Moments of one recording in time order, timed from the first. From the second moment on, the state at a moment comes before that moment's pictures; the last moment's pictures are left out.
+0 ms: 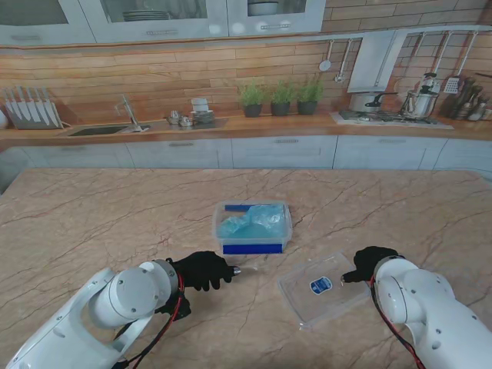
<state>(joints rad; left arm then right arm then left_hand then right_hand) 1.52 -1.05 -1.05 -1.81 0.30 0.43 -0.42 -1.63 -1.00 1.32 -1.67 -1.19 0.24 0.59 0.90 -0.04 0.00 -0.06 0.70 0.29 0.57 0.46 0.86 0.41 0.50 0.49 0.54 0.55 0.80 0.63 0.19 0.52 1.25 0.72 0.48 -0.32 0.43 -0.07 0.73 0.04 0.77 0.69 0.94 0.28 0.94 0.49 0.93 0.24 1.13 0.76 0.49 0.31 1.30 0.70</state>
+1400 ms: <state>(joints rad) 1.29 -0.98 -0.77 -1.76 0.33 0.76 -0.51 -1.54 -0.95 1.11 -1.75 -0.74 0.49 0.73 0.92 0.05 -0.01 -0.06 0.73 0.38 0.53 0.40 0.82 0.46 0.53 0.50 0.47 0.59 0.81 0.62 0.15 0.53 1.22 0.71 0.61 -0.15 0.28 -0.02 1.03 0.17 0.70 0.70 1.21 0.27 1.00 0.51 1.21 0.26 1.27 0.70 0.72 0.45 1.47 0.70</state>
